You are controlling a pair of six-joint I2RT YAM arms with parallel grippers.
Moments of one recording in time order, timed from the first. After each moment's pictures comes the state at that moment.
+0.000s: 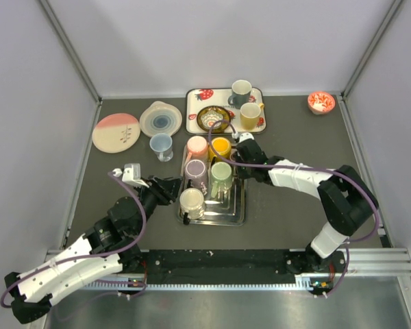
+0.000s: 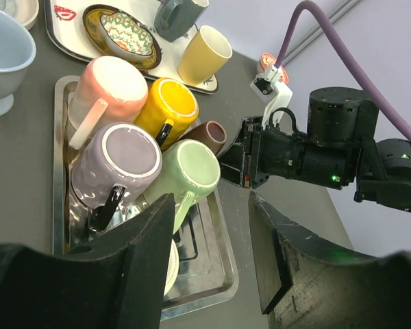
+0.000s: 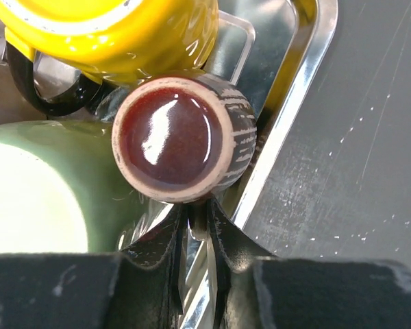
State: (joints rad) left arm -0.97 0.39 0.45 -0.11 -0.54 -0.71; right arm 0.68 1.64 0.95 -0.14 0.18 0.32
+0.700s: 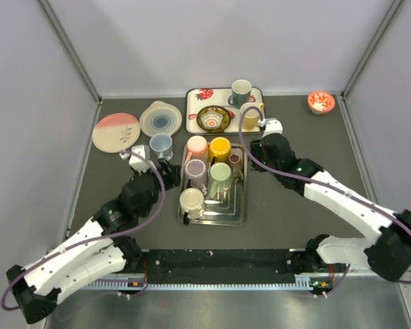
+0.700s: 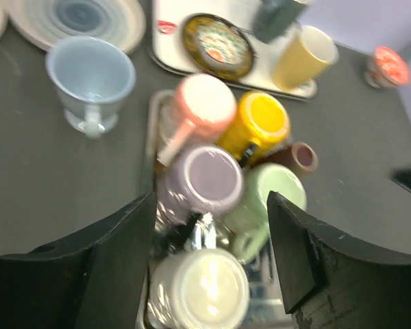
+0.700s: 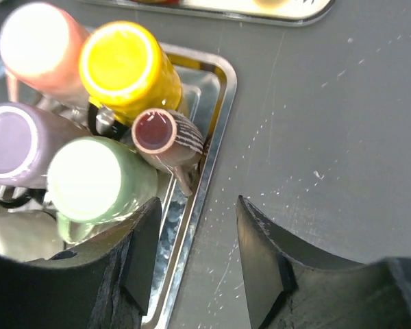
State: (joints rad) left arm -0.87 0.62 0.59 -0.21 -0.61 -0.61; right arm 0.68 1.24 0.95 -0.35 0.32 0.35
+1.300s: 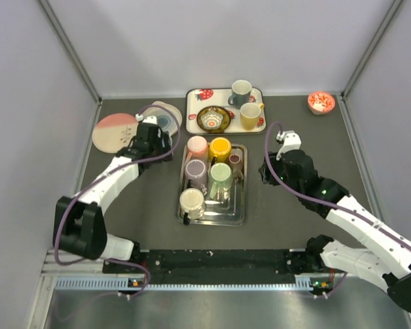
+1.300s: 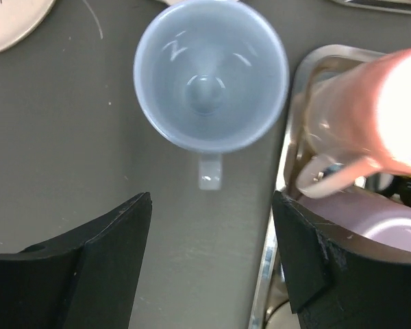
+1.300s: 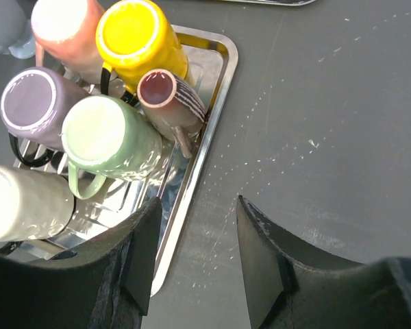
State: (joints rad) left arm -0.30 1.36 0.97 -0.35 -0.21 -0.35; right arm 0.69 0.90 0.80 -0.42 0.29 0.36
